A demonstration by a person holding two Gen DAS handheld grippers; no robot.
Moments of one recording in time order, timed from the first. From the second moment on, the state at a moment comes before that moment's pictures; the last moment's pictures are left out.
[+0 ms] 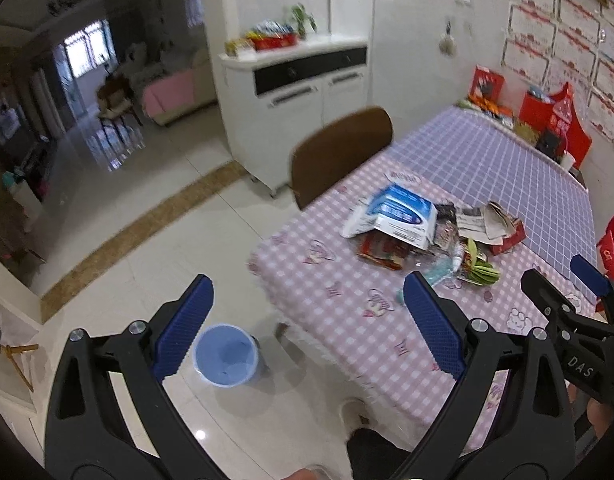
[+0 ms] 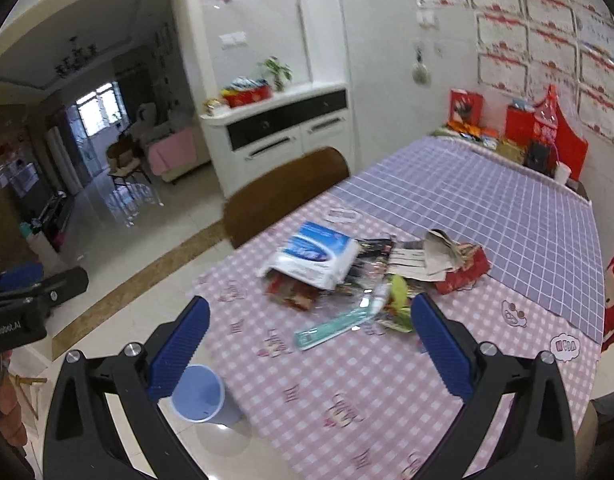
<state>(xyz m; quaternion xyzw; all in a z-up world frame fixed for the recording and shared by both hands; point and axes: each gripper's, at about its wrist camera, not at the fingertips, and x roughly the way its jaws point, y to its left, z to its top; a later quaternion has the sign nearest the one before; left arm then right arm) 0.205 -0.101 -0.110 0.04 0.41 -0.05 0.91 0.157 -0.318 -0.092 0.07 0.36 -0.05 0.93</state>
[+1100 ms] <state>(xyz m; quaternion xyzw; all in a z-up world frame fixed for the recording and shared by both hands) 0.455 -0.206 -0.331 -0.22 0.59 -0.11 0.76 0.321 -0.461 -0.264 0.15 0.50 -0.11 0.84</state>
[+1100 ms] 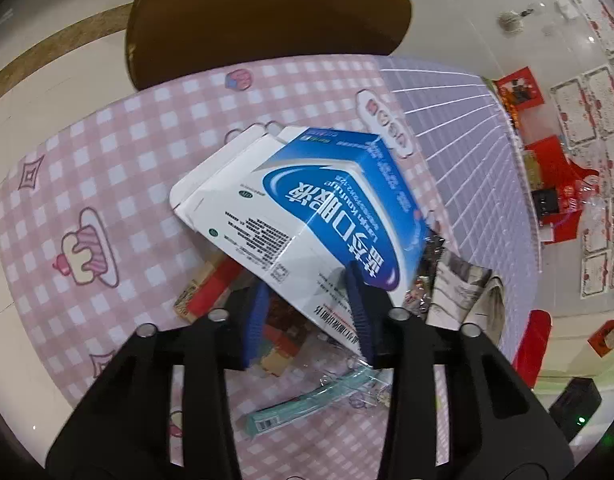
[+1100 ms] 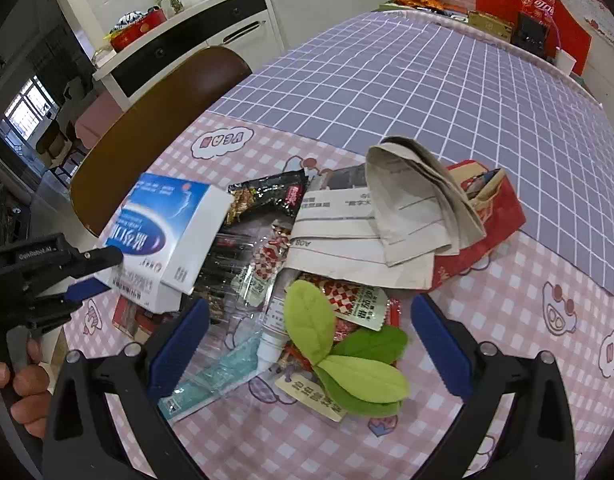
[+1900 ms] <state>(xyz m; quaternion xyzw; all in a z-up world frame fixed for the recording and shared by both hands) 0.430 -0.252 -0.206 -0.13 0.46 -0.22 0.85 0.335 -0.549 -0.266 0.19 0.47 -0.21 0.84</state>
